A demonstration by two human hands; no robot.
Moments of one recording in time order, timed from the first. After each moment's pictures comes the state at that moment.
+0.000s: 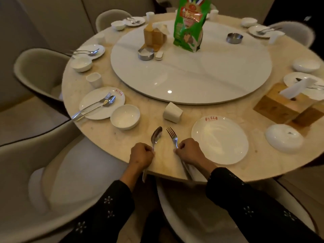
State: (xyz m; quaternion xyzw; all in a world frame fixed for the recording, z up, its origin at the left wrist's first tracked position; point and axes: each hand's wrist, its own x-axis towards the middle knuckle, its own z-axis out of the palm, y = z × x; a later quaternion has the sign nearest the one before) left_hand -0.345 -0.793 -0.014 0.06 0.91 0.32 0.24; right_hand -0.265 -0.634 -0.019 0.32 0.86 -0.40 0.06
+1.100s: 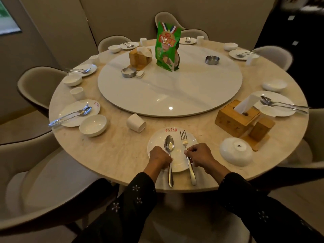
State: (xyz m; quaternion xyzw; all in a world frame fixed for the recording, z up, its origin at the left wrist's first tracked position) left_hand -0.232 -0.587 -0.009 -0.01 0.88 0.38 0.29; right_hand -0.156 -0.456 -0.001 0.37 0.78 -0.50 0.01
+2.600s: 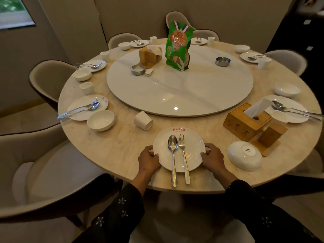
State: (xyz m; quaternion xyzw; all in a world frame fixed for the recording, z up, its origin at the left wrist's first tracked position) left_hand -0.233 -0.643 -0.027 -0.05 0.83 0.53 0.17; right_hand -0.154 -0.445 -0.026 0.41 0.79 -0.46 -0.07
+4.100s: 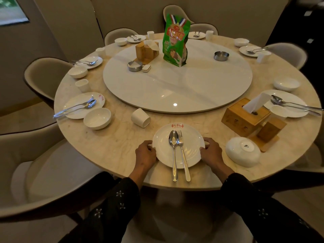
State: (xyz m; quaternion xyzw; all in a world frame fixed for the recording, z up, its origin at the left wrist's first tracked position) left_hand -0.244 -0.640 -0.022 0.01 0.86 0.49 0.13; right_hand -0.158 -0.440 -0.022 0.41 0.77 -0.47 -0.08
